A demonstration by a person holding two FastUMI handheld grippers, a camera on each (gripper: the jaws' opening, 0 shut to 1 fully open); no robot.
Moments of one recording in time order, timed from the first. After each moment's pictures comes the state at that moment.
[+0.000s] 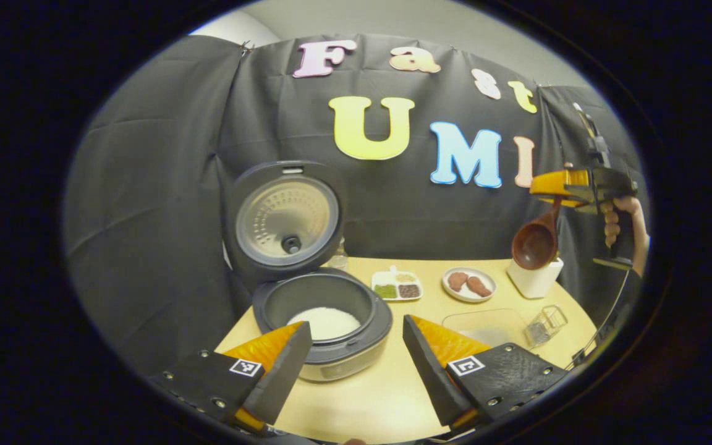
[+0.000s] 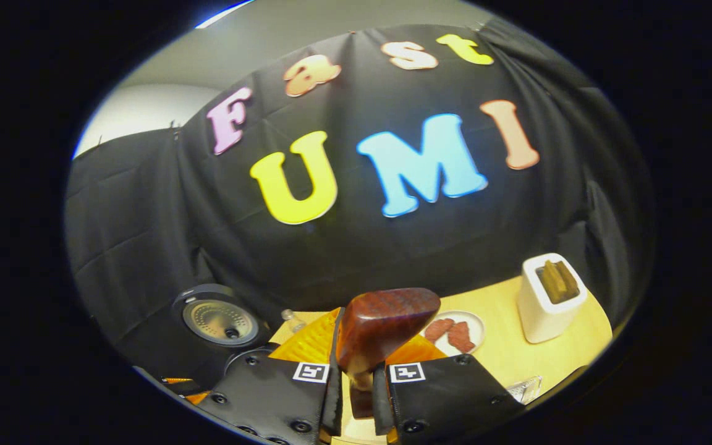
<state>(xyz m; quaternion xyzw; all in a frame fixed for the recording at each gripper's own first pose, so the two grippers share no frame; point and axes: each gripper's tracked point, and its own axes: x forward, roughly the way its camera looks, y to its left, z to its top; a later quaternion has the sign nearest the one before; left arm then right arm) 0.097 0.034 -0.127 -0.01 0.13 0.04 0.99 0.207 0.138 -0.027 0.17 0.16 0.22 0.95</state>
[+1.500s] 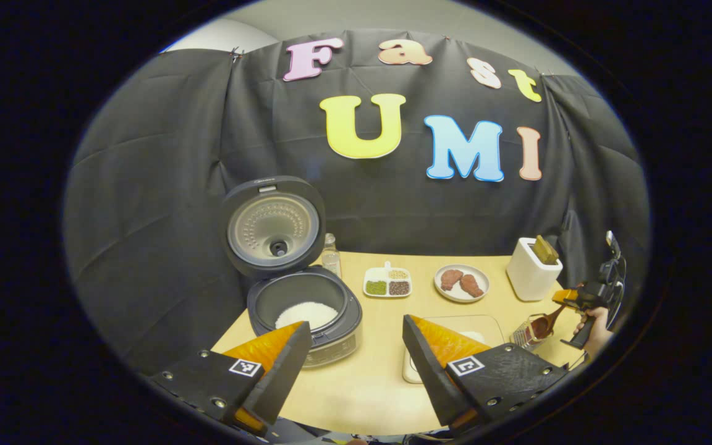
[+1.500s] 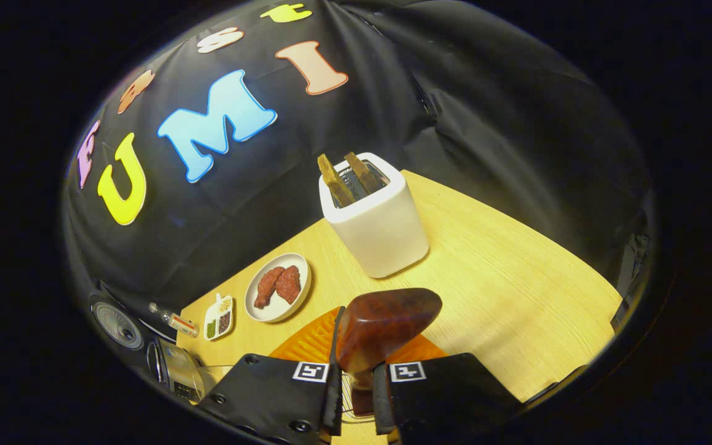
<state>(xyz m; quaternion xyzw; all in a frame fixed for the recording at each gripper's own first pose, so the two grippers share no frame) 0.080 -0.027 -0.088 0.02 0.17 0.10 0.98 0.225 -0.059 -0.289 0.23 0.31 -0.01 0.92</state>
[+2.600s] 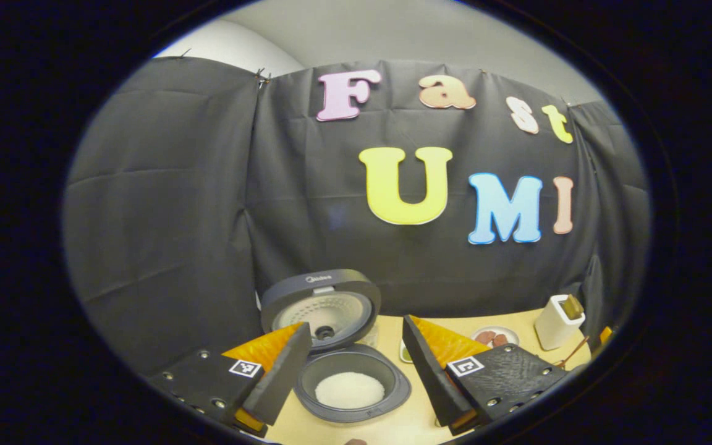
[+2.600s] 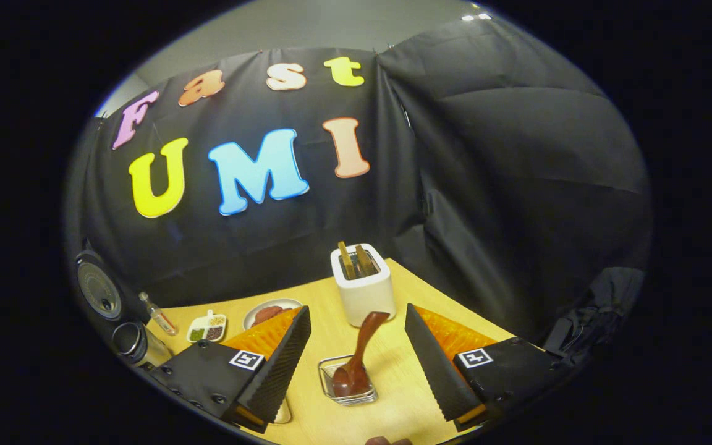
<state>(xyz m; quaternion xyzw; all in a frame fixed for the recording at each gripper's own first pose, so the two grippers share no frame) 0.166 0.124 0.059 0.02 0.06 0.15 0.99 0.121 -0.058 -0.133 0.09 0.11 -0.06 0.99</state>
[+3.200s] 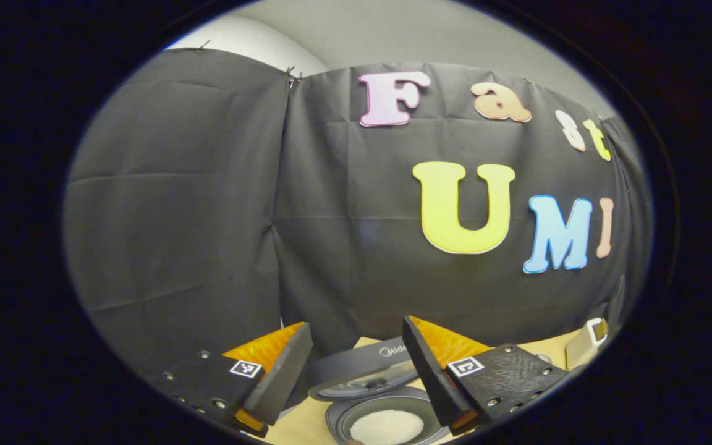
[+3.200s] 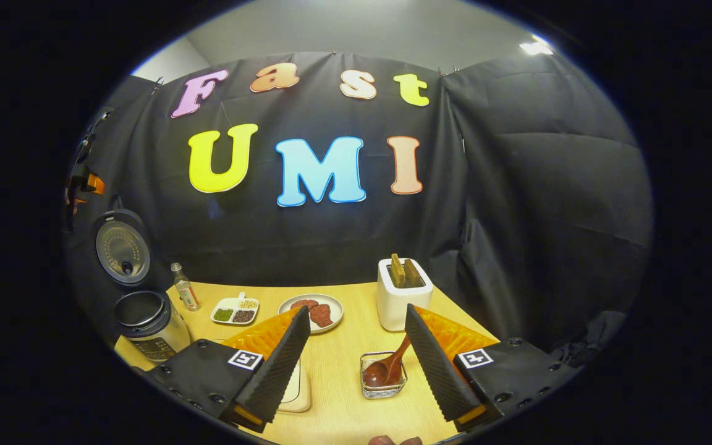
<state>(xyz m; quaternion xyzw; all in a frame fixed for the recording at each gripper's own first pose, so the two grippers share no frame) 0.265 0.243 0.105 0.00 0.02 0.19 0.98 0.088 0.012 -0.117 0.00 0.11 0.01 0.99</state>
